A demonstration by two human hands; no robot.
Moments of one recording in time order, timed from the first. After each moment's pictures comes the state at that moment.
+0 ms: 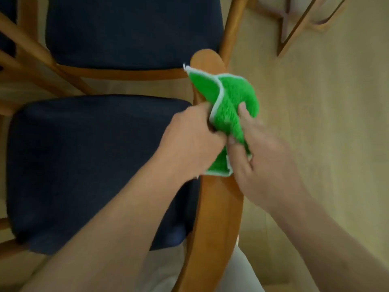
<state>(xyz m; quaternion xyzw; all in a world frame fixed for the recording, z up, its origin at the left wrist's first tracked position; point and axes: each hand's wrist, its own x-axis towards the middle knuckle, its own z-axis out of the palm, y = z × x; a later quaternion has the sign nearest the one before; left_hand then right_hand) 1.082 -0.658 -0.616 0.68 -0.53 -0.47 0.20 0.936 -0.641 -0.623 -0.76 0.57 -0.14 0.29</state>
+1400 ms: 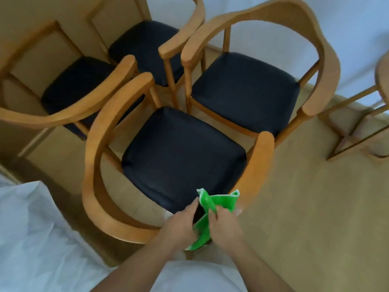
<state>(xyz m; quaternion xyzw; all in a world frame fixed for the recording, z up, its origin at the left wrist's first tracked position) 1.067 -0.419 -0.558 0.80 -0.39 -0.45 0.06 0.963 -0.513 -0.560 -0.76 0.47 0.16 0.43</state>
